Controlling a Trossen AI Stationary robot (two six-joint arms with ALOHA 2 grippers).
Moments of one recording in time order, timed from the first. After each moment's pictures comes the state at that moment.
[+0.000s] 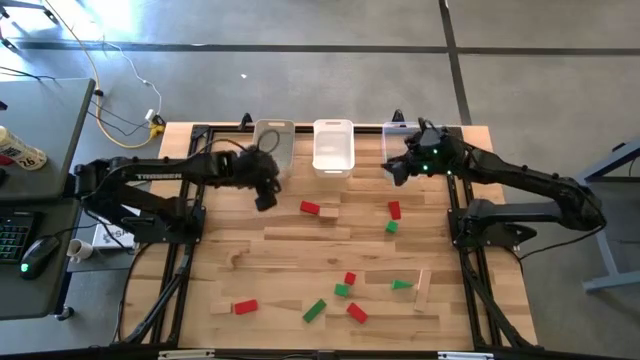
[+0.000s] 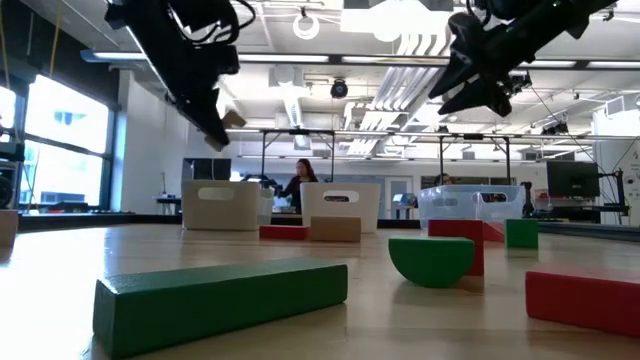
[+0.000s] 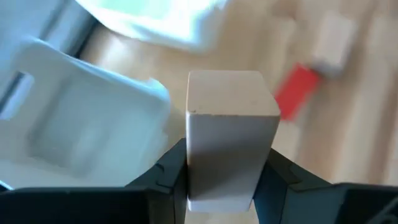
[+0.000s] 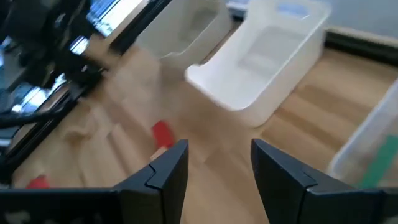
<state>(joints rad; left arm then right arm) 0.39 1.22 0.83 -0.54 -0.21 -0.01 -0.43 0.93 0.74 -0.38 -0.08 0.54</state>
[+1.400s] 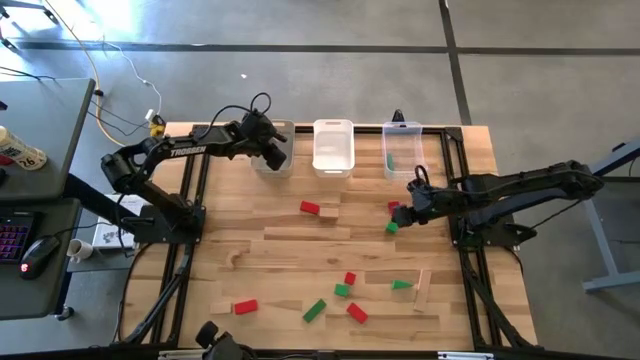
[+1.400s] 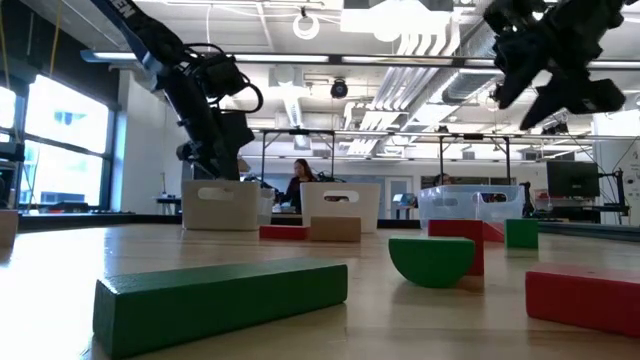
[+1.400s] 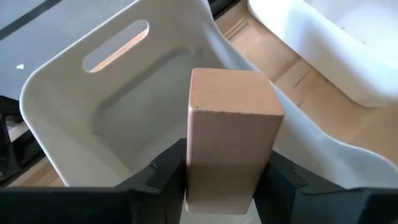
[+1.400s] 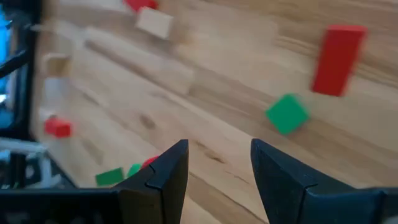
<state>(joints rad) 0.81 1.50 0.85 -0.29 -0.11 -0.09 0.14 0.93 0.74 -0.76 0.10 1.37</state>
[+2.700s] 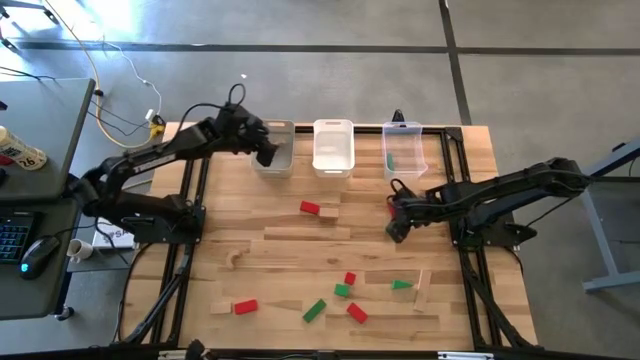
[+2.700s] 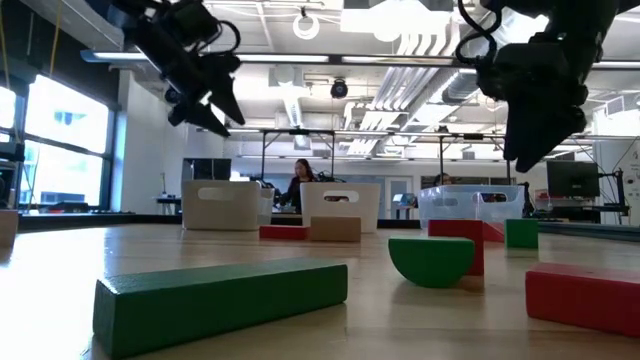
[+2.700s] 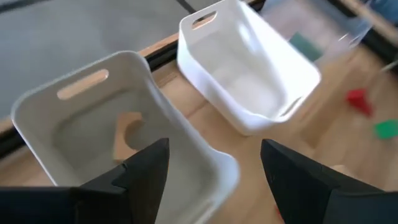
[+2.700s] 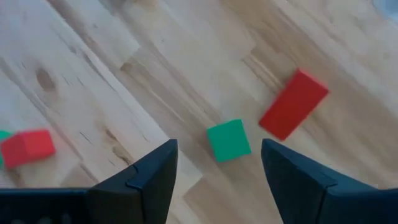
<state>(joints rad) 0.81 1.17 0.86 -0.40 0.10 -0.27 0.15 1.14 0.74 -0.77 0.19 0.88</state>
